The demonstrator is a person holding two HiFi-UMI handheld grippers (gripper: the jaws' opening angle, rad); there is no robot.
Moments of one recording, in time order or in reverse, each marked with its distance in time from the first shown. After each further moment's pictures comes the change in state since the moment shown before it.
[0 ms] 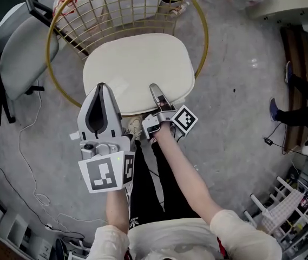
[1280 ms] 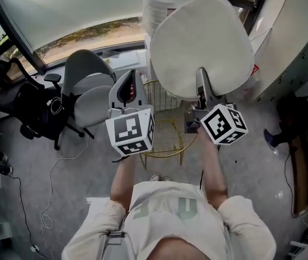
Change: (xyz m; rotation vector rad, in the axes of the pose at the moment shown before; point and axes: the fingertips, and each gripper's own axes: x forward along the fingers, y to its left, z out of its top) left arm -0.107 -0.067 0.395 0.194 -0.358 0.058; right arm -0.179 0.616 -0.067 -1.255 -0.246 0.567
